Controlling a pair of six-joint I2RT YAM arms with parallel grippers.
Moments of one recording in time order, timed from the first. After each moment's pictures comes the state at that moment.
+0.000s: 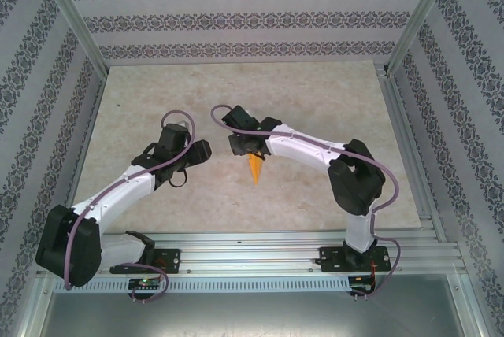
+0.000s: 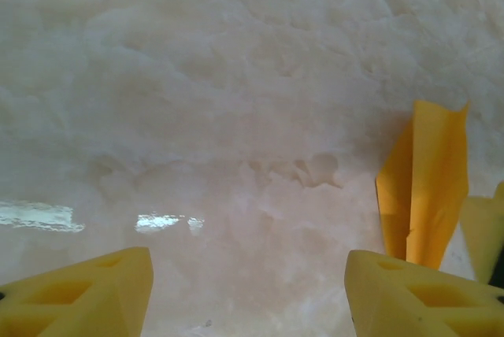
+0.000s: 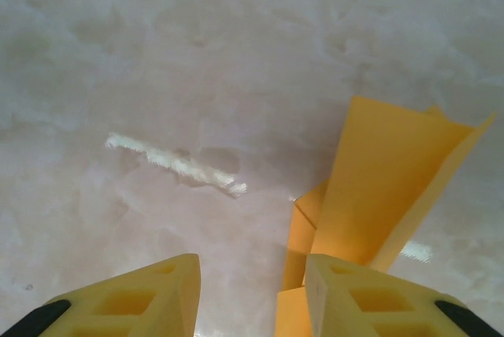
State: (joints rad) left arm -0.41 1.22 0.71 -0.29 0.00 -0.66; right arm 0.84 1.93 1.49 -0.65 0.23 0.42
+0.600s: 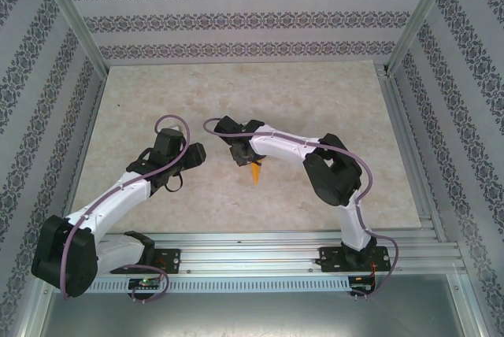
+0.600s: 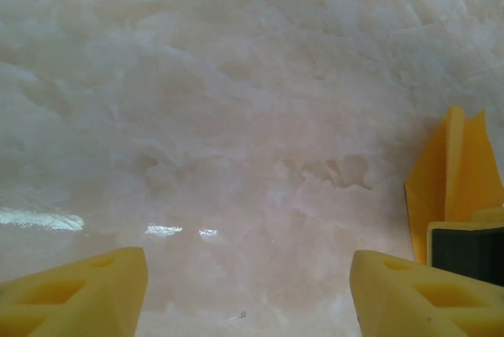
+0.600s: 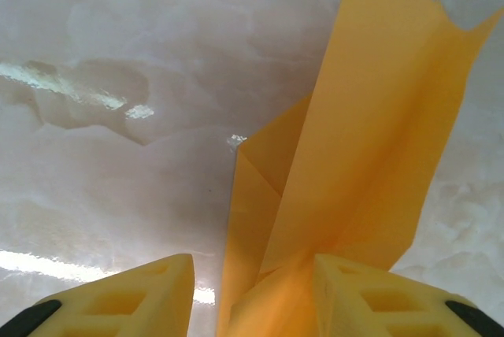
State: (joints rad) left arm -0.39 1.16 0.66 -0.30 -0.03 -0.66; right arm 0.86 2.10 1.59 -0.86 0.32 0.44
